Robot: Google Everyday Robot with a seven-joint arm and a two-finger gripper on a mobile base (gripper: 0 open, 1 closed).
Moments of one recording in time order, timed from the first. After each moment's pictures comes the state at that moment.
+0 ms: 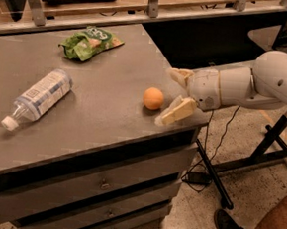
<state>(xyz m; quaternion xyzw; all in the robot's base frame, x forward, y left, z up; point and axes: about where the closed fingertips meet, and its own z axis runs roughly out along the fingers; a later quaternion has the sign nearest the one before) 0.566 -0.054 0.858 -0.56 0.61 0.32 0.46</state>
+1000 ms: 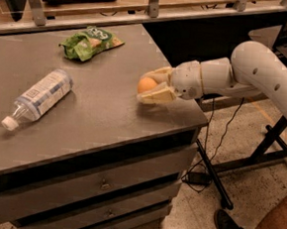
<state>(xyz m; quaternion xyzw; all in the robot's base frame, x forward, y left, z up) 0.590 -0.015 0.857 -0.59 0.58 0.34 0.45</state>
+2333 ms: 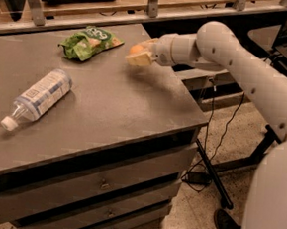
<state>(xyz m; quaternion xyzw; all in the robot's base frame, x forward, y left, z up) 0.763 0.021 0.867 -0.47 0.68 0.24 0.52</state>
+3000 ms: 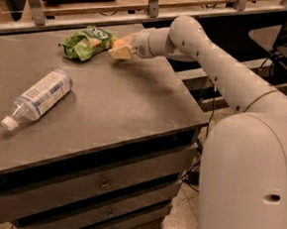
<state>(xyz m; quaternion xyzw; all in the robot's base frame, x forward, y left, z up) 0.817 0.079 0.856 -0.47 0.68 0.24 0.51</state>
